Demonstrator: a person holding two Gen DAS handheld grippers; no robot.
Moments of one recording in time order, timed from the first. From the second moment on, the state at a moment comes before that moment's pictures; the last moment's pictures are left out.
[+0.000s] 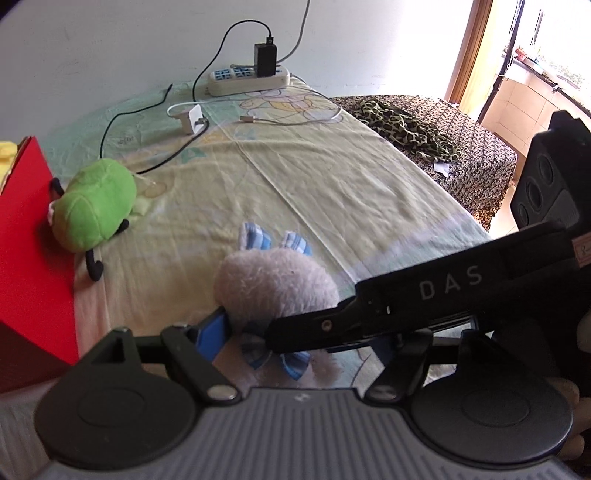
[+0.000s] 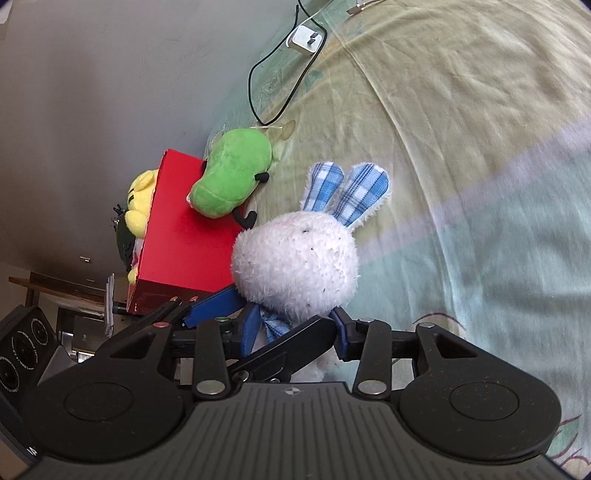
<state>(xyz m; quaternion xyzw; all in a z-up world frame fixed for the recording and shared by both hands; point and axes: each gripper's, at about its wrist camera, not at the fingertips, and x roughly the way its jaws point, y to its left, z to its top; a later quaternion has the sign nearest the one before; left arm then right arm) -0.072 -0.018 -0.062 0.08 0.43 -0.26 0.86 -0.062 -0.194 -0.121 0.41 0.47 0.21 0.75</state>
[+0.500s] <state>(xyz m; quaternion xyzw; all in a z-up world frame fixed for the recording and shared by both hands) -0.078 0.035 -0.019 0.09 0.36 -0.30 0.88 -0.078 -0.147 -0.065 0.36 0.38 0.19 0.83</state>
